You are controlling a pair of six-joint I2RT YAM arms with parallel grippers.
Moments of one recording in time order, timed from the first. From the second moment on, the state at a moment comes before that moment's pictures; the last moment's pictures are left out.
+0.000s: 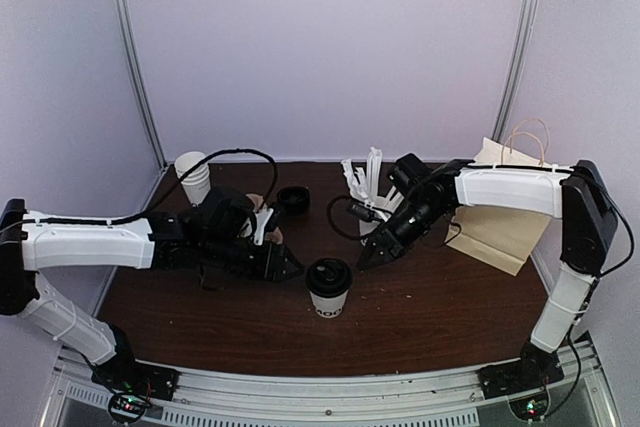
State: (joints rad) left arm -0.94 1.38 0.87 -0.21 0.18 -0.66; right arm 0.65 1.76 1.31 -0.76 -0.77 -0.01
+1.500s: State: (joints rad) left arm -0.91 1.55 0.91 -0.12 0.27 -0.69; right arm 0.54 1.86 1.25 -0.61 -1.01 0.17
